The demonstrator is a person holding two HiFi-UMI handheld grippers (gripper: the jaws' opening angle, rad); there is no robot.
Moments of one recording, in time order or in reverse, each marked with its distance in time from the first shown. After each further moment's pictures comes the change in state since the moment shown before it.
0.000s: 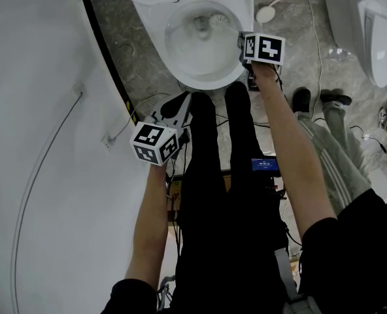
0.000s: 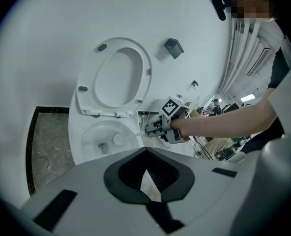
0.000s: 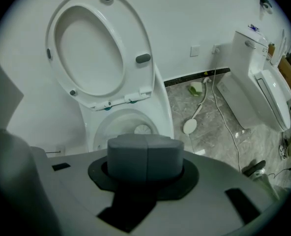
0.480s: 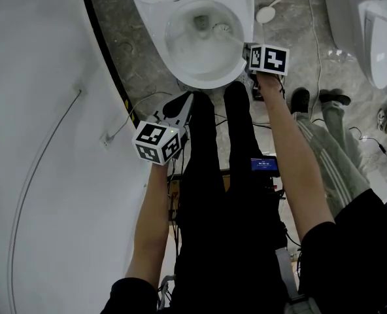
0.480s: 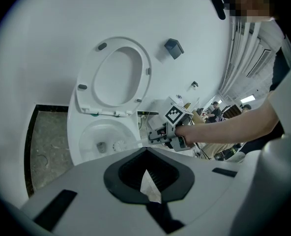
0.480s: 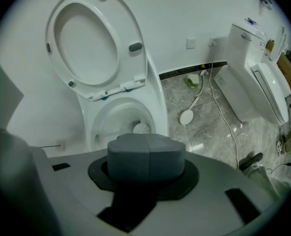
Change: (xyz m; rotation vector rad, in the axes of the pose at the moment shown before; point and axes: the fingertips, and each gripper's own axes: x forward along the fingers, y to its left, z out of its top) left arm 0.003 -0.006 -0.006 -0.012 -0.005 -0.003; right arm -0.004 -0.019 -0.041 0.014 0.066 -0.007
